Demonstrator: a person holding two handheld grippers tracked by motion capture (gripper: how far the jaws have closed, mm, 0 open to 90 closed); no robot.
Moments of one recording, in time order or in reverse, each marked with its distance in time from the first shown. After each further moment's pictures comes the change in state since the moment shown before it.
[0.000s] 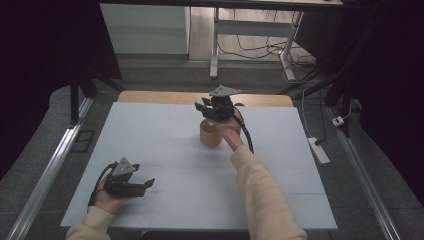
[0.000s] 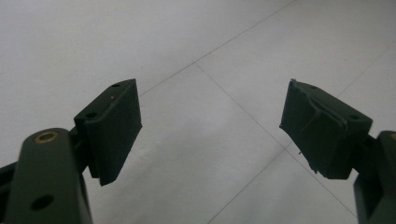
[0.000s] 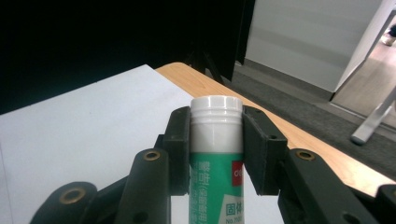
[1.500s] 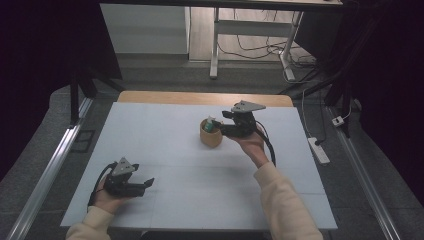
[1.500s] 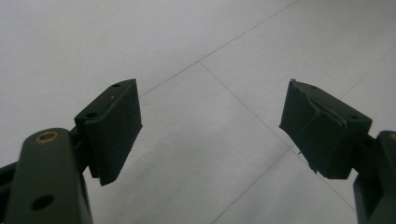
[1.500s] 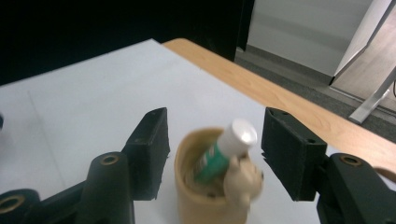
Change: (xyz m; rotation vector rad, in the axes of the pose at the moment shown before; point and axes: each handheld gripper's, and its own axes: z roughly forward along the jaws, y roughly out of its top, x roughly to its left) left arm 0.001 -0.001 0.000 -0.003 0.008 -0.003; right arm -0.005 -0.037 -0.079 0.055 0.008 -0.008
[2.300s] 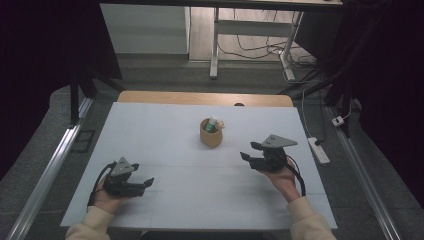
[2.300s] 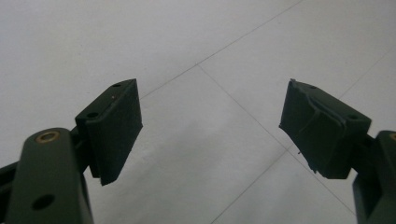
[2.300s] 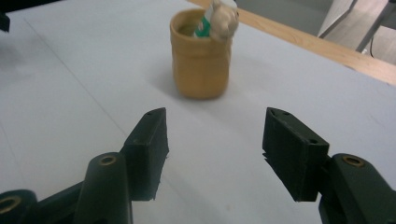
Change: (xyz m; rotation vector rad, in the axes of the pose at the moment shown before) left arm 0.000 0.000 -0.001 -0.011 -0.007 -0.001; right arm 0.005 -0.089 -0.088 0.096 -0.062 0.022
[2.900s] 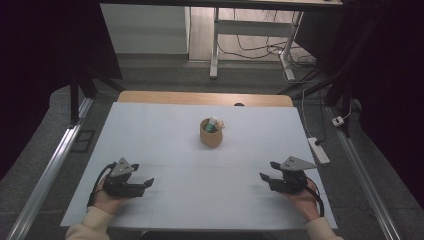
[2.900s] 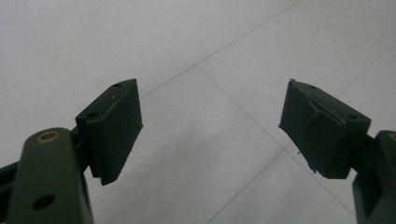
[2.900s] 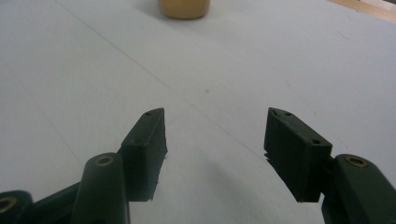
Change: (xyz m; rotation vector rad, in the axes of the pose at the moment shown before) left arm -0.002 0.000 -0.002 -0.006 -0.001 0.009; right arm -0.006 -0.064 -0.047 0.079 -0.057 -0.016
